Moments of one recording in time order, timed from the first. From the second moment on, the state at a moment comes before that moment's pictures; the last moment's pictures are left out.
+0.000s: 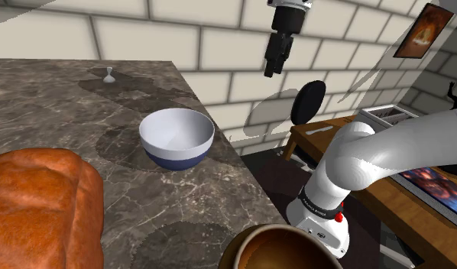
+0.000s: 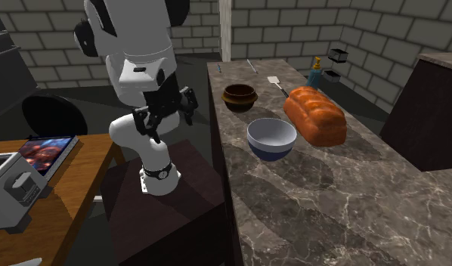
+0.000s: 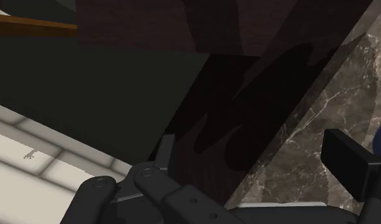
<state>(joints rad) 0.02 -0.80 -0.06 -2.29 0.07 1.43 -0.13</state>
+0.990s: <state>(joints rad) 0.09 -0.63 0.23 -2.28 0.24 1.65 0.19</state>
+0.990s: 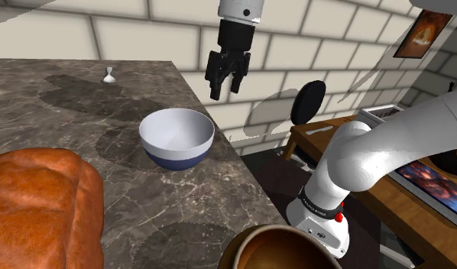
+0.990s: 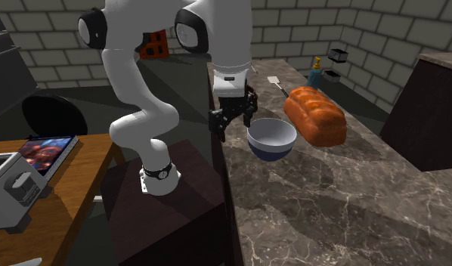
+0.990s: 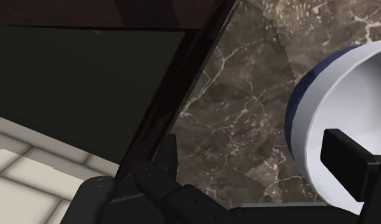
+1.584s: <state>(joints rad) 0.10 -0.51 0.35 -2.25 0.28 1.78 0.31</state>
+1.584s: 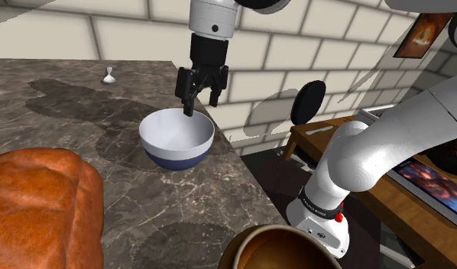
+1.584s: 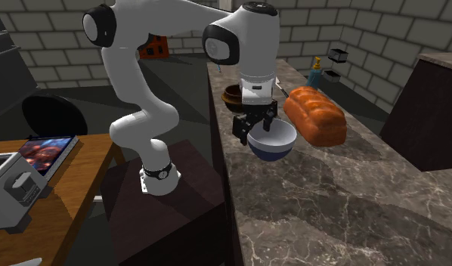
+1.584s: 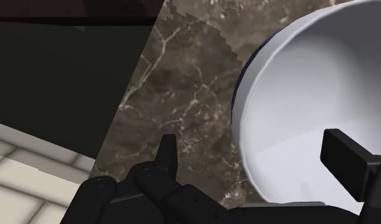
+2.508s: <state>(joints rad) 0.11 -0.50 0.36 -2.31 0.29 1.84 0.31</state>
